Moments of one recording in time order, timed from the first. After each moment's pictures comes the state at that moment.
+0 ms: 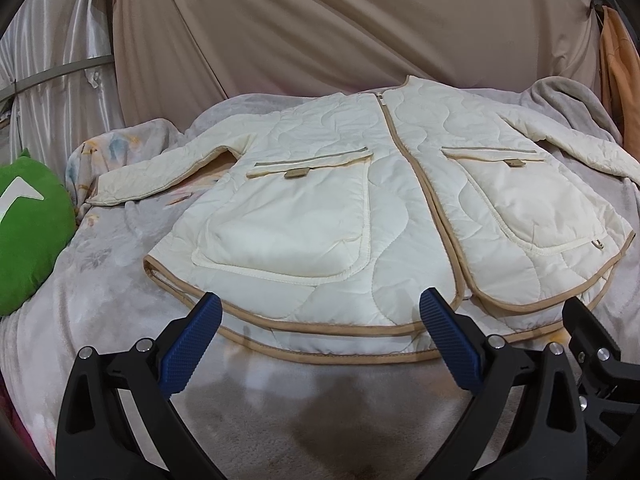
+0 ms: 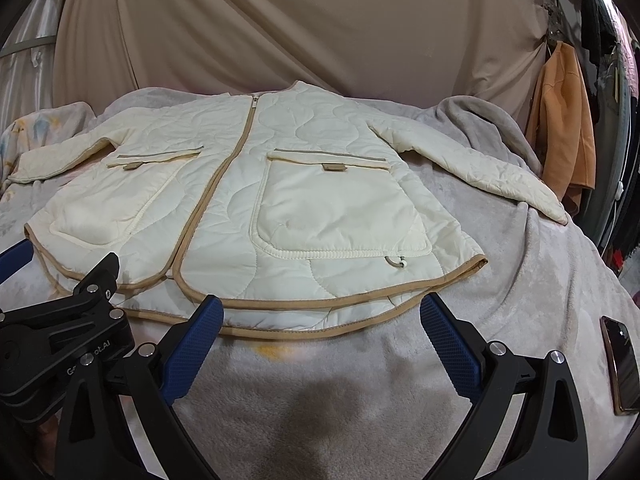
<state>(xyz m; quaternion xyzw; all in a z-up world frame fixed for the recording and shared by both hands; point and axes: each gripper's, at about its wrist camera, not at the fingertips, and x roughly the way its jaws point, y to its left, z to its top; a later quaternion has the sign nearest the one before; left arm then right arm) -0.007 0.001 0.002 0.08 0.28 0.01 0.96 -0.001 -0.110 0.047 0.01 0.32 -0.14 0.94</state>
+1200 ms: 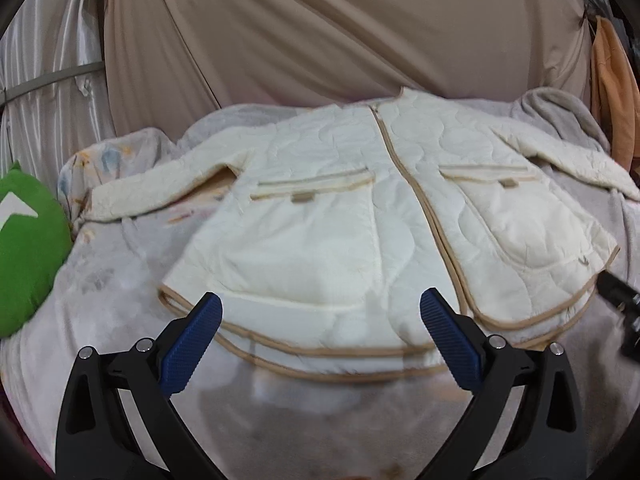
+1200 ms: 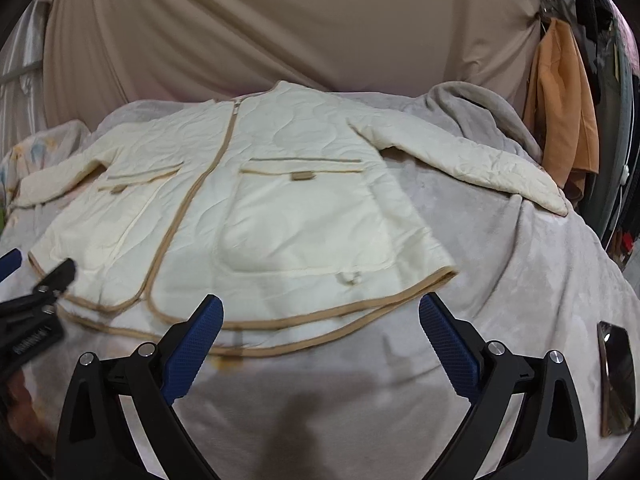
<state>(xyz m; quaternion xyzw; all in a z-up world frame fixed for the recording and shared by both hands) 0.001 0.026 0.039 0.08 0.28 -0.03 0.96 0.000 -0.174 0.071 0.06 0.34 -0.12 0.93</state>
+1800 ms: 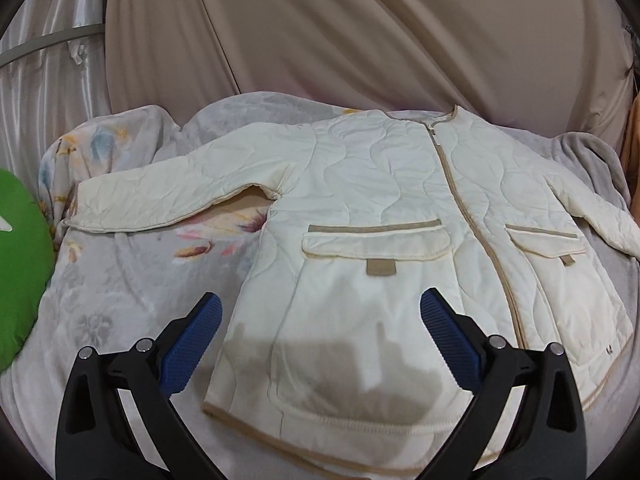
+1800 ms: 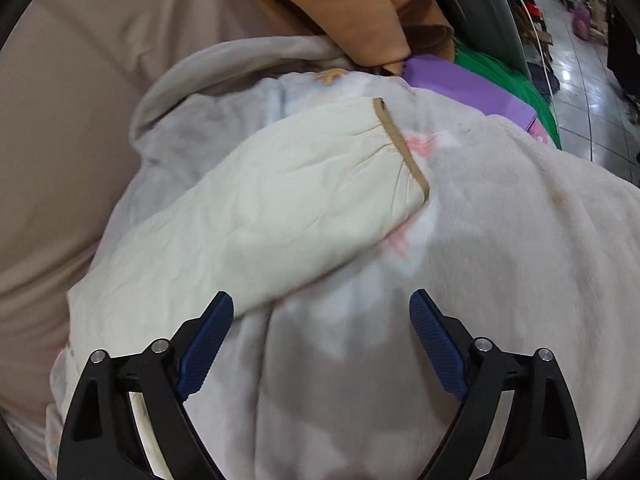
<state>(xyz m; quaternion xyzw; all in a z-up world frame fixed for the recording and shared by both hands) 0.121 0.088 0.070 0.03 0.33 -0.03 0.94 0.070 -0.588 0.024 0.42 0.32 -0.29 0.80</state>
